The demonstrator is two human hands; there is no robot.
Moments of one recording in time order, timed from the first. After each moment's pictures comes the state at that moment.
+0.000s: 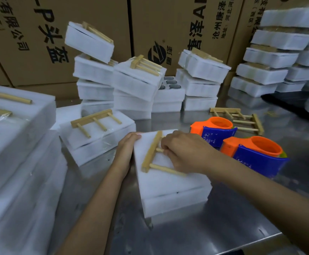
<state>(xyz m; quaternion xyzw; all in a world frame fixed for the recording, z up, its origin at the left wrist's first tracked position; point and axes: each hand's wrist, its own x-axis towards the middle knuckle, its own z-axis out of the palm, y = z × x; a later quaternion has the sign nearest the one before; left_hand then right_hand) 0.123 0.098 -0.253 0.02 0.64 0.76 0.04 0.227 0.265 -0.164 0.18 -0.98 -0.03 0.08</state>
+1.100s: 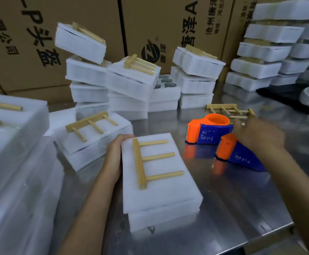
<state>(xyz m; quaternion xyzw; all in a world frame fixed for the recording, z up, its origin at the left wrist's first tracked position) 0.135 0.080 -0.238 -0.04 0.62 0.78 0.10 0.233 0.408 -0.175 -0.34 -0.92 0.06 0.18</state>
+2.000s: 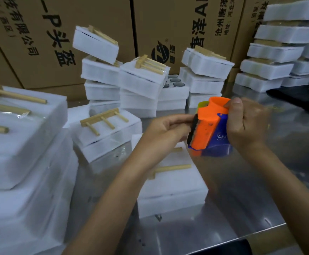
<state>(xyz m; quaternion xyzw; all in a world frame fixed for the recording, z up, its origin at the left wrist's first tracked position) 0.246 0.125 -0.129 0.23 0.71 0.66 0.12 0.250 0.331 -0.150 0.01 -0.80 0.21 0.55</state>
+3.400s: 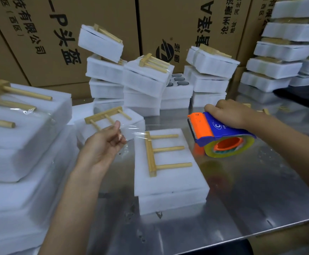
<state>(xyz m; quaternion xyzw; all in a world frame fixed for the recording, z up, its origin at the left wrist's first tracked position) 0.198 0.037 -0.168 -0.06 0.49 0.87 0.04 0.177 0.375 -0.136 0.01 -1.00 0.08 0.04</state>
